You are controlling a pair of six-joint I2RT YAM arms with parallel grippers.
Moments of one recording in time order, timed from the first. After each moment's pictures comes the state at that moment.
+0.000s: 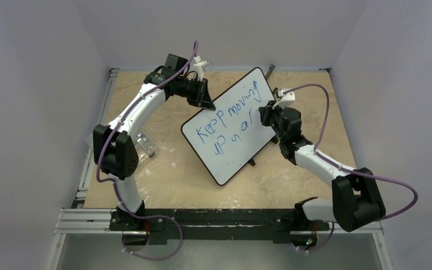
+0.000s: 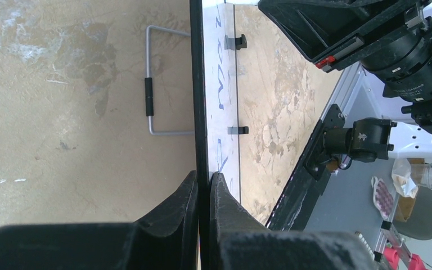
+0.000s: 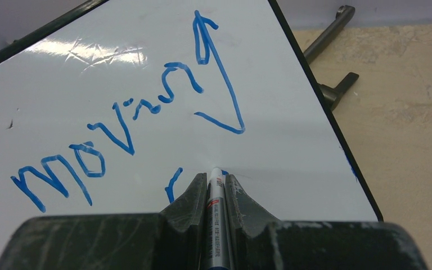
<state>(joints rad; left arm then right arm) -0.38 1.85 1.74 -0.73 0.76 -0.10 0.35 1.30 0.65 0.47 0.12 0.25</state>
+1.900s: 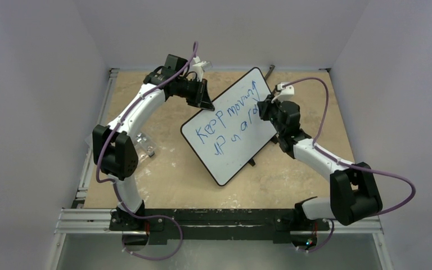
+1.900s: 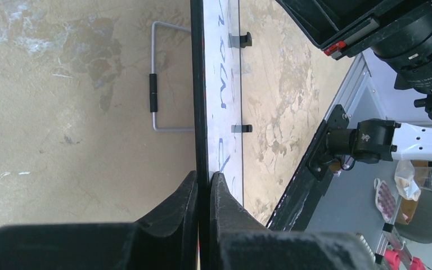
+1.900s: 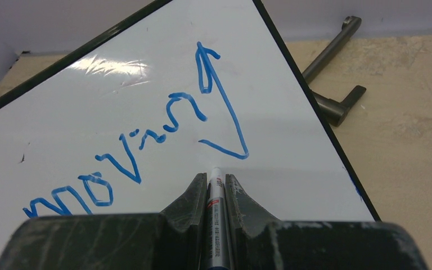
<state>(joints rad) -0.38 1.84 1.74 -0.74 0.74 -0.10 0.35 1.35 0.72 0.45 0.09 0.27</state>
